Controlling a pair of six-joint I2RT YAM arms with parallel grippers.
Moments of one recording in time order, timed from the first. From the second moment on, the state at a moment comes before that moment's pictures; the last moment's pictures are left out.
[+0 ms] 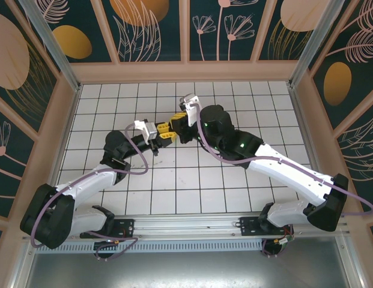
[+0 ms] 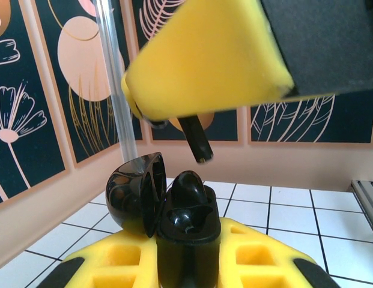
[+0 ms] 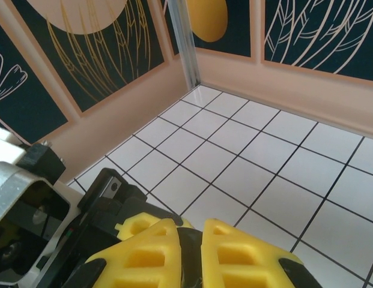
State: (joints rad) left arm -0.49 1.23 0.53 0.92 0.74 -0.05; right arm 0.99 1.30 1.28 -0.26 0.09 0.22
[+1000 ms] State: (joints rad) left arm -0.49 1.23 0.54 0.92 0.75 -0.05; right arm 1.00 1.28 1.23 -0.22 0.12 0.22
